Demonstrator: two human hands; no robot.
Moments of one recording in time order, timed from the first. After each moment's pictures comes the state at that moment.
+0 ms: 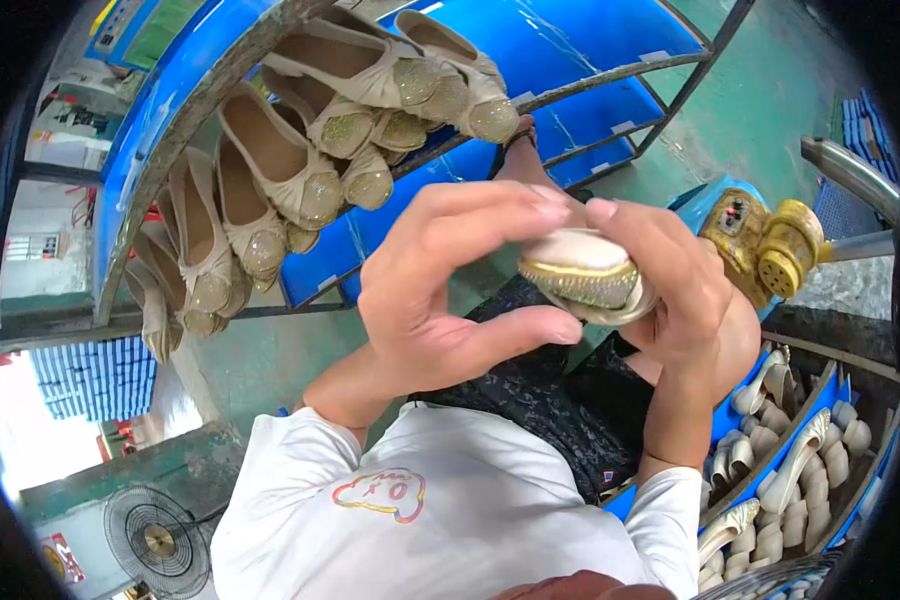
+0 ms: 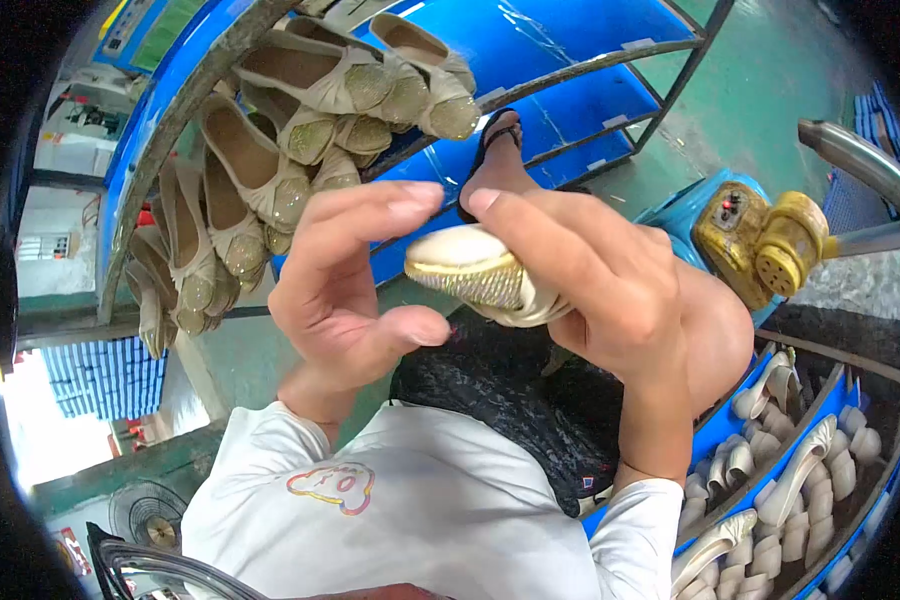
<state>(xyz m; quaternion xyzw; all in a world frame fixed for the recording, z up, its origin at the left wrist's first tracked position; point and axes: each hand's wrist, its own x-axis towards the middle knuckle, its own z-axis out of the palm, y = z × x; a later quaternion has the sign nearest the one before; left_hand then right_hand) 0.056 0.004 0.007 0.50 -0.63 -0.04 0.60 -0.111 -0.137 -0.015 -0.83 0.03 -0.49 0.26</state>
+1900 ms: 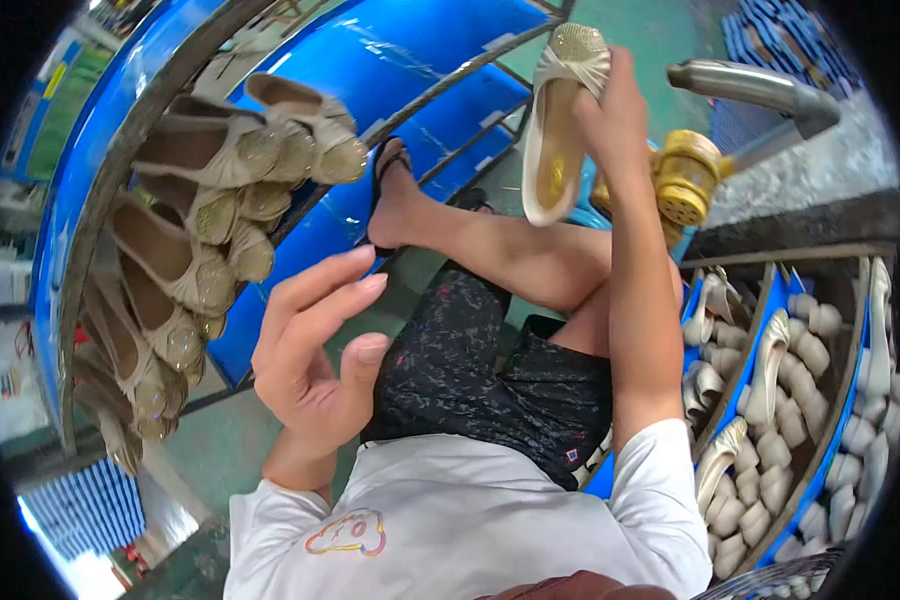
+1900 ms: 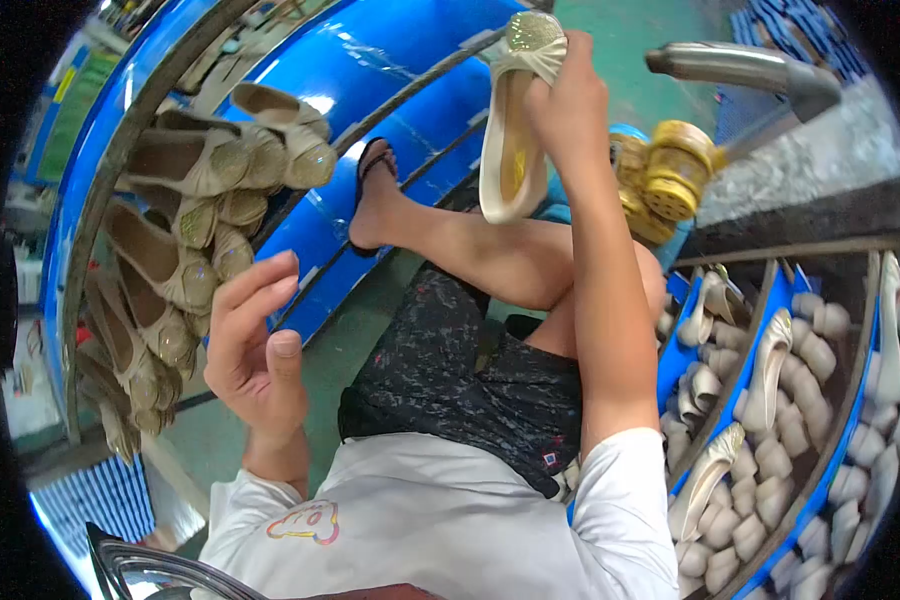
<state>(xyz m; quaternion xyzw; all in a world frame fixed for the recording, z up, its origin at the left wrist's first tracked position) 0.044 0.019 -0.004 0.56 -0.60 -0.07 0.57 -0.138 -0.291 -0.060 -0.74 0.47 -0.45 0.18</state>
